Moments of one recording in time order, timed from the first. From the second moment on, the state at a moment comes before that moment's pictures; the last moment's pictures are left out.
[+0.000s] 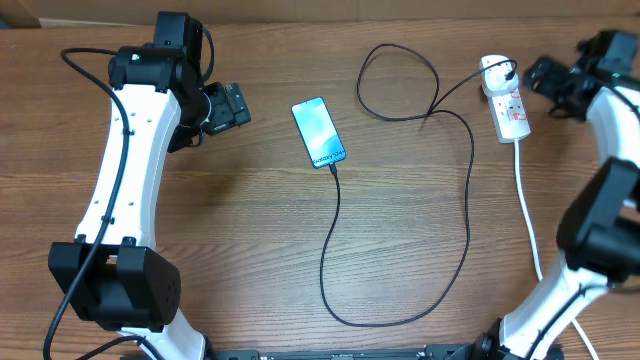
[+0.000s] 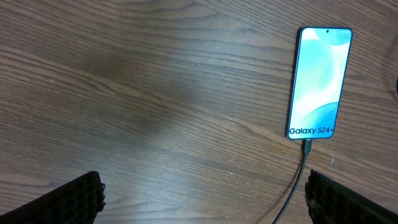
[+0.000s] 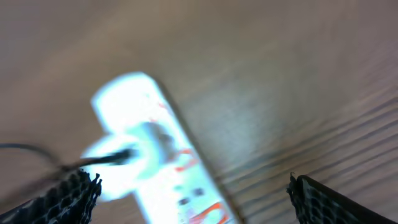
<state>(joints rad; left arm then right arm) -0.08 1.84 1.82 -1.31 0.05 -0.47 -0.37 2.08 1.72 -0.56 -0.17 0.23</state>
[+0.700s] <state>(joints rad) -0.08 1.84 1.82 -1.30 0.05 -0.47 -0.36 1.44 1.75 -0.92 -0.09 0.46</state>
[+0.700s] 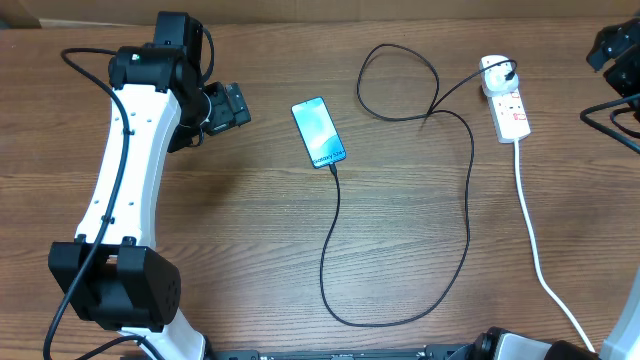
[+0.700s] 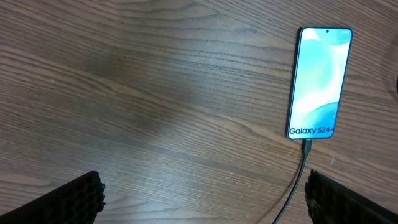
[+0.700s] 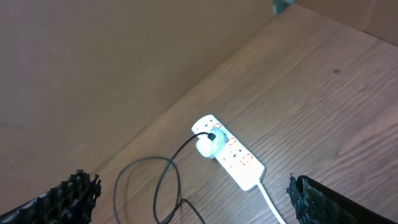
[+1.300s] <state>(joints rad) -0.08 1.84 1.82 -1.31 0.05 -0.47 -0.36 1.84 1.73 -0.76 -0.01 0.48</state>
